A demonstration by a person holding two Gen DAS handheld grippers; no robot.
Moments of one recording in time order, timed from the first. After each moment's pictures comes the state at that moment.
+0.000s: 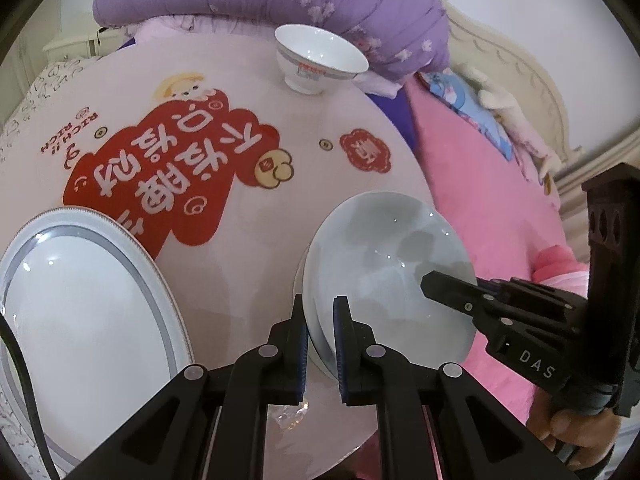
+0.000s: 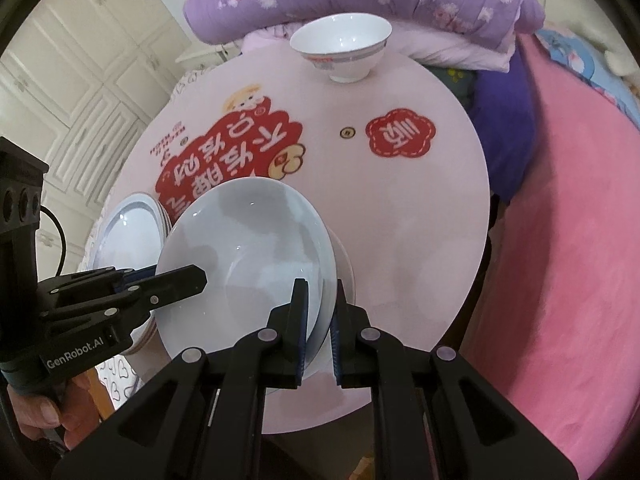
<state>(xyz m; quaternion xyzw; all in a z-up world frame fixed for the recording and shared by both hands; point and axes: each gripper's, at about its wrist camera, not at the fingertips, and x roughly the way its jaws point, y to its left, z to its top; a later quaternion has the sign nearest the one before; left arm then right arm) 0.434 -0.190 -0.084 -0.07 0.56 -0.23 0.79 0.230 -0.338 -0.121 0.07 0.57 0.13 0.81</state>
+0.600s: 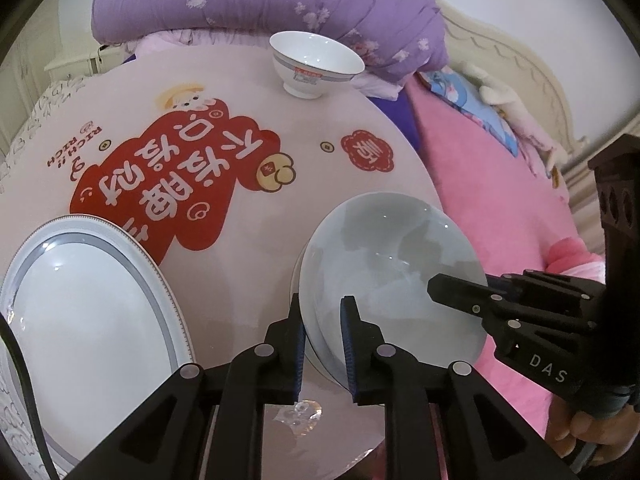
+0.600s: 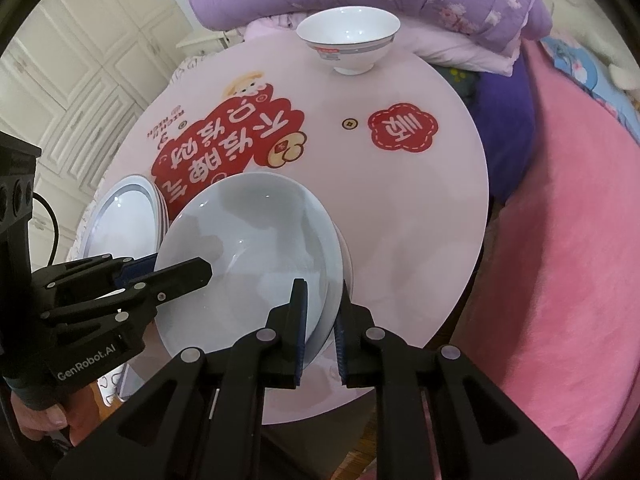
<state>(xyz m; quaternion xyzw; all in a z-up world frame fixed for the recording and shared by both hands) 0.423 -0.191 -0.085 -0.04 0.54 -0.23 0.81 0.228 -0.331 -0.119 0.04 0.58 0.13 0.80</state>
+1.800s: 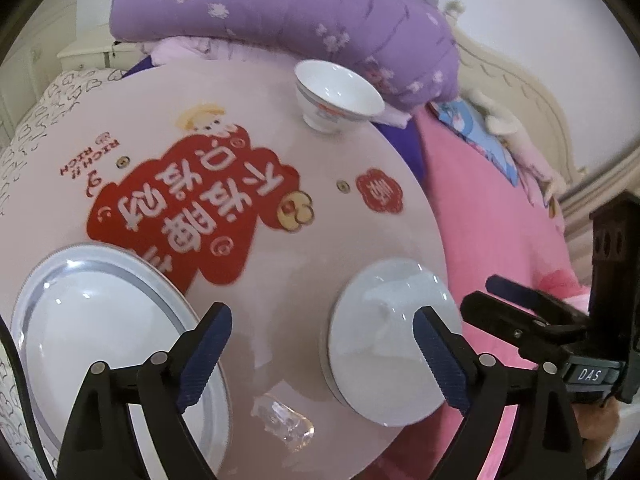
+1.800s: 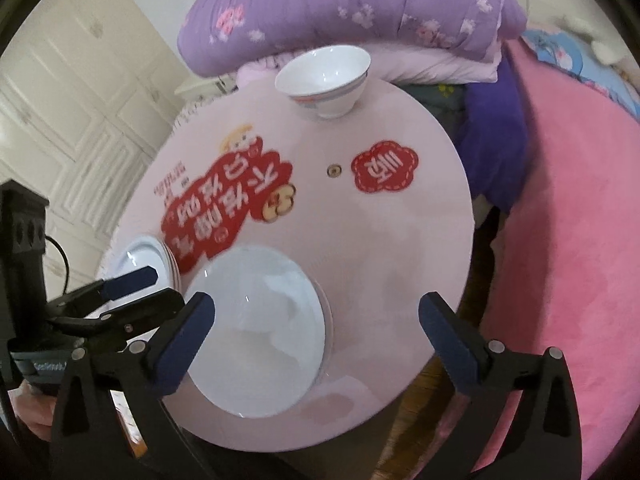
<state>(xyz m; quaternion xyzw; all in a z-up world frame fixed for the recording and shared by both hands) 0.454 -0.158 -0.064 -0.08 0.53 -0.22 0.81 0.247 -0.363 -0.102 0.13 0.53 0.12 0.83</state>
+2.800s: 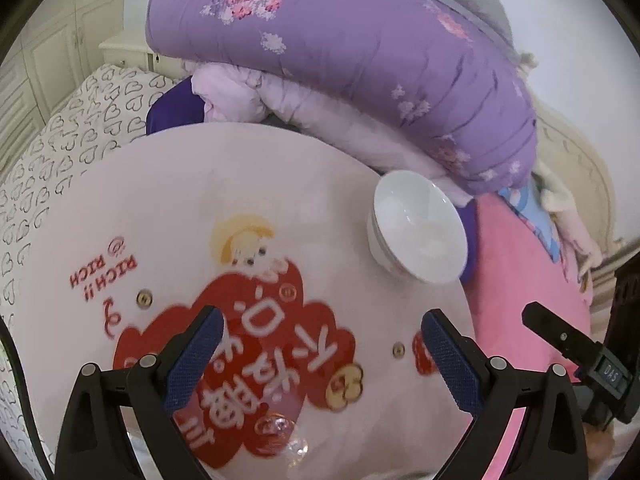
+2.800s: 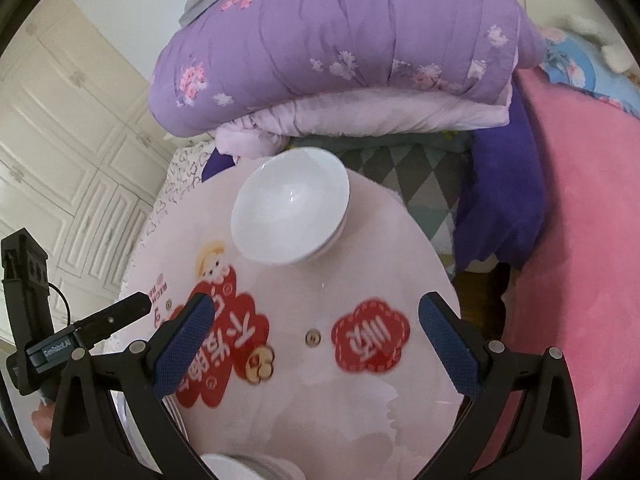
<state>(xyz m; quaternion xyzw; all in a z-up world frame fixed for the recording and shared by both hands) 0.637 -0.161 -0.054 -0.11 0.53 -0.13 0.83 0.420 -0.403 -0.090 0.18 0.51 0.11 0.83</state>
